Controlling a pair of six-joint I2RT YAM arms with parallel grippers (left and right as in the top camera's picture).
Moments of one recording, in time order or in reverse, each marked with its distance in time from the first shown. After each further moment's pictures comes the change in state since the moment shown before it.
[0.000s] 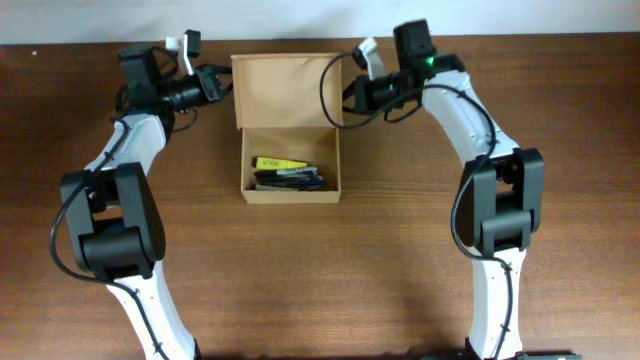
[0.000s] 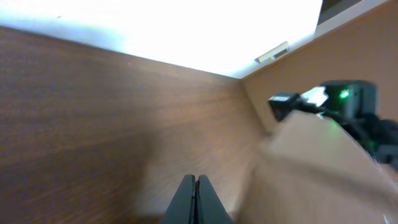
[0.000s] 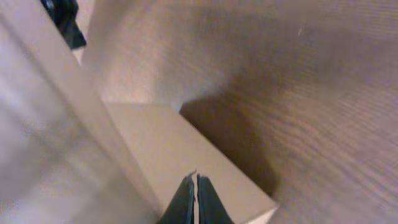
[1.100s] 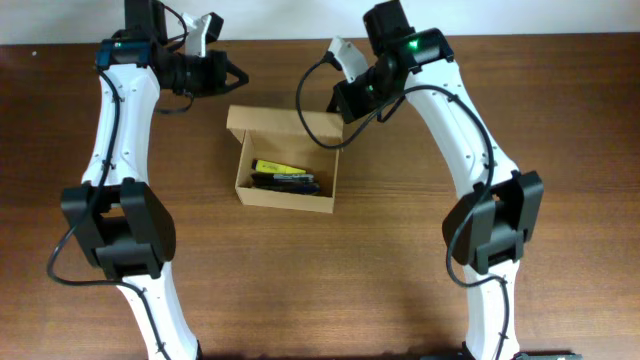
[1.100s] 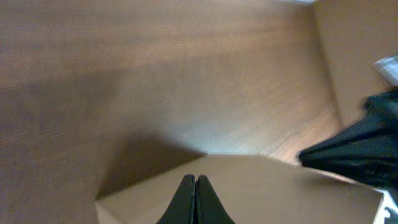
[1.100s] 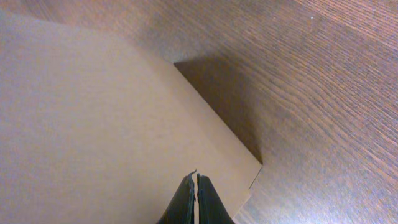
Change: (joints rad) left arm -0.075 0.003 0.546 -1.133 -0.300 0.493; right arm 0.137 -0.089 0.182 -0.362 0.326 -0.220
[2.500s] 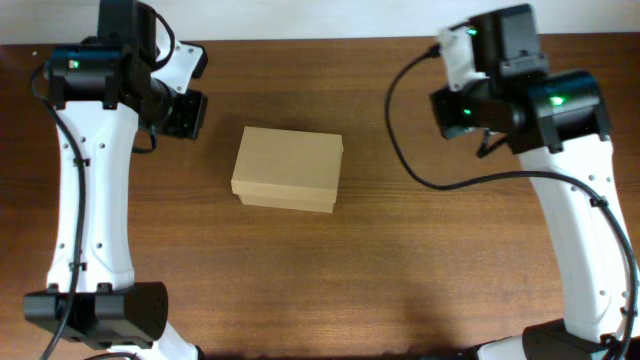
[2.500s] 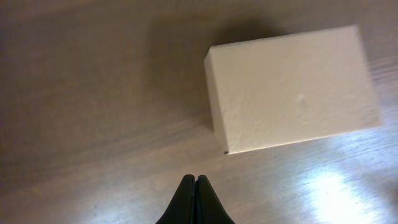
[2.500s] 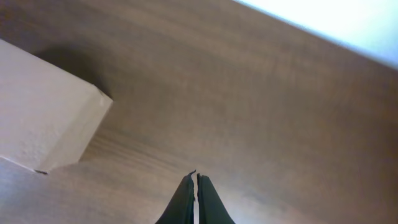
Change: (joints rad) left arm -0.077 -0.386 -0.031 -0.481 -0.680 0.183; right arm -0.125 -0.629 -0.342 -0.060 0.563 0.037
